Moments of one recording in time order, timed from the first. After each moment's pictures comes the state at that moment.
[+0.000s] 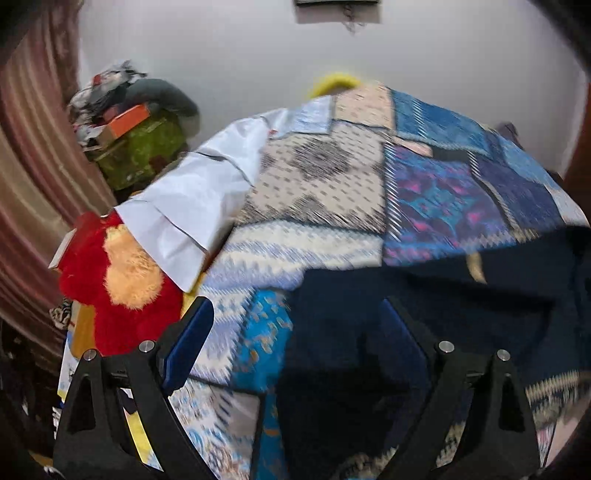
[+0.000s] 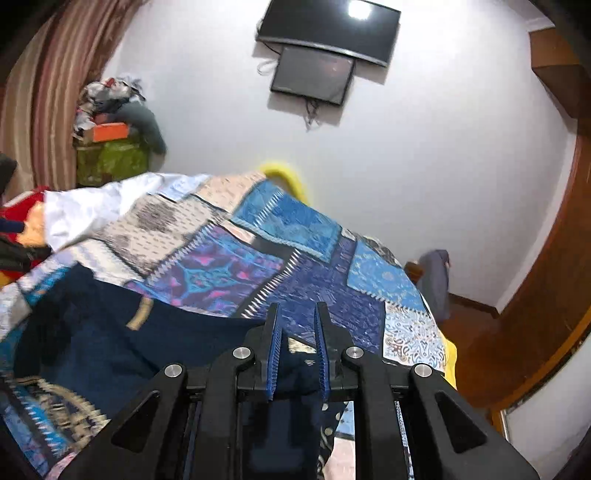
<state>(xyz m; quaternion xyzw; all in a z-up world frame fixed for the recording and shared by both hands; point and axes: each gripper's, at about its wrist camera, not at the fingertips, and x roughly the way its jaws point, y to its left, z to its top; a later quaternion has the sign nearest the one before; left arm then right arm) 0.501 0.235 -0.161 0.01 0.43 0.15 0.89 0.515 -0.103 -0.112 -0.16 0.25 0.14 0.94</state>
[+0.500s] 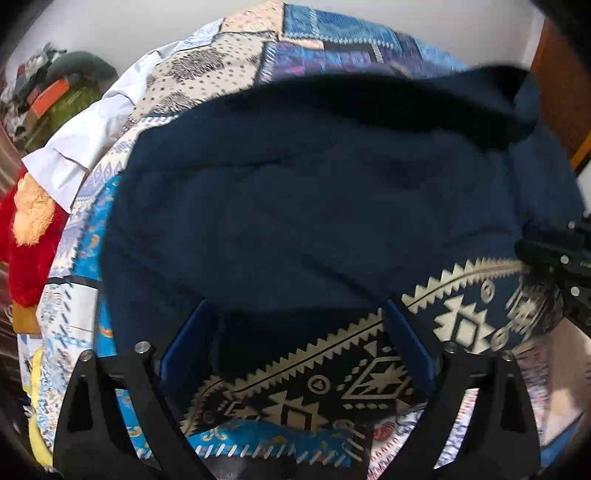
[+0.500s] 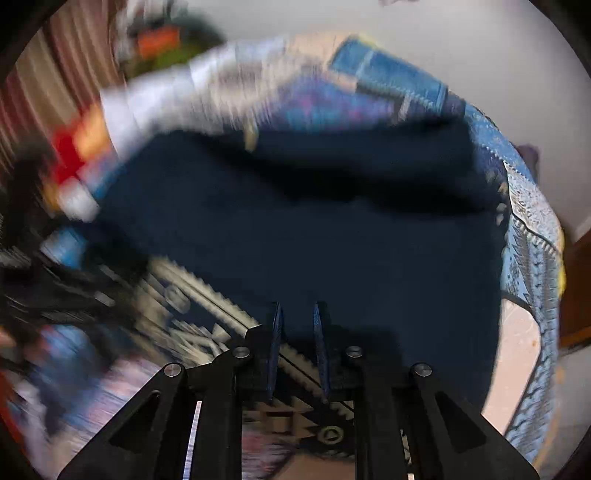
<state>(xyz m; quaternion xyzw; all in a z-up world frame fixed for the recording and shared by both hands) 0.476 0.131 -0.264 0.01 0.53 0.03 0.85 0.487 -0.064 -0.231 -0.18 0.51 0.24 0.81</state>
